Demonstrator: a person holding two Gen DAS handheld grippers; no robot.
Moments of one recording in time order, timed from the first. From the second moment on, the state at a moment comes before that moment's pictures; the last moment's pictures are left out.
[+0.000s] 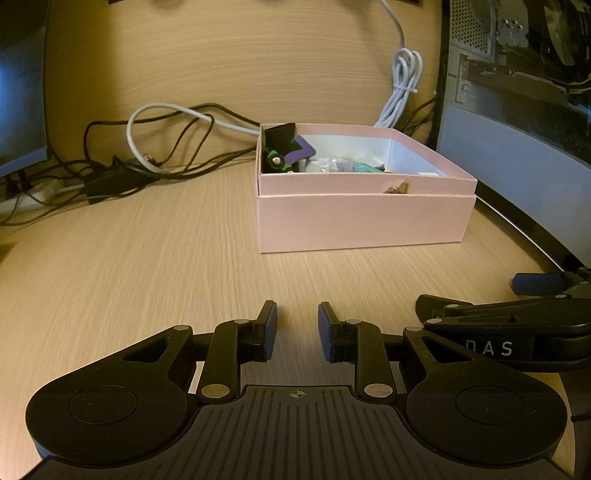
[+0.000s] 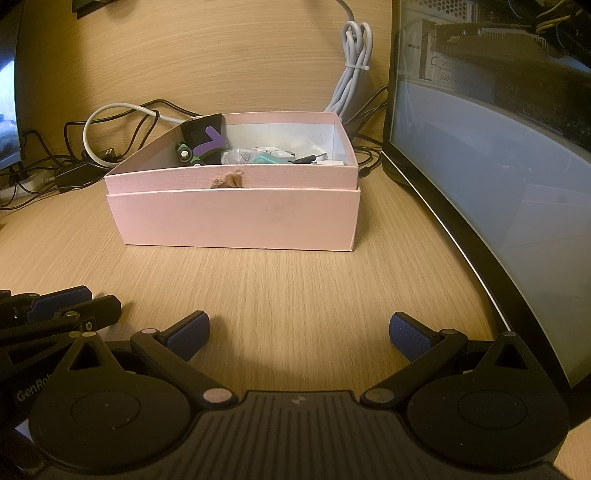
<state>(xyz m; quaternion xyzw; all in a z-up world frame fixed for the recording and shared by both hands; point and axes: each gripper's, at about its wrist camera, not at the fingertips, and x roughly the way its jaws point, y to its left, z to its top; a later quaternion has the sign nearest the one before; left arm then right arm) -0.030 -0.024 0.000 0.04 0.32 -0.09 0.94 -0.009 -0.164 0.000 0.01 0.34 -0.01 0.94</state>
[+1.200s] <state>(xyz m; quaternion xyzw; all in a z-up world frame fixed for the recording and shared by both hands) -0.030 -0.025 0.000 0.04 0.32 -0.09 0.94 -0.009 -0.164 0.000 0.01 0.34 -0.01 0.94</state>
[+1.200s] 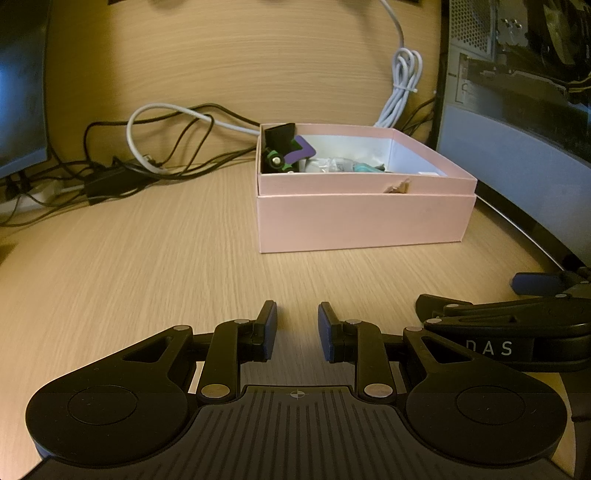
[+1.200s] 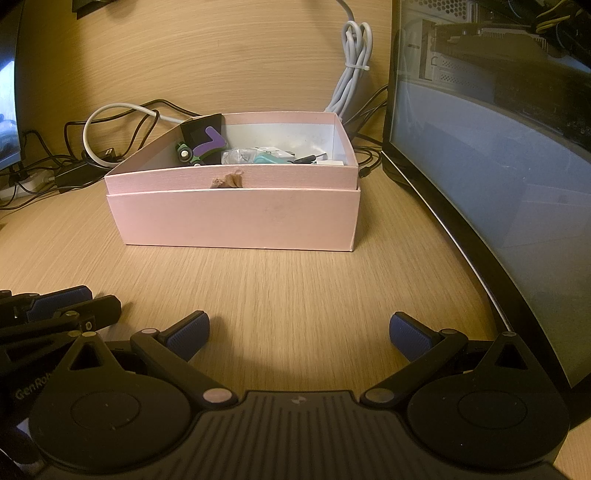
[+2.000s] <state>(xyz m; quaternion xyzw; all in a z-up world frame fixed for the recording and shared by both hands) -0.029 -0.021 0.000 0.03 0.32 -0.09 0.94 -0.009 -0.164 0.000 0.01 0.34 -0.01 0.94</state>
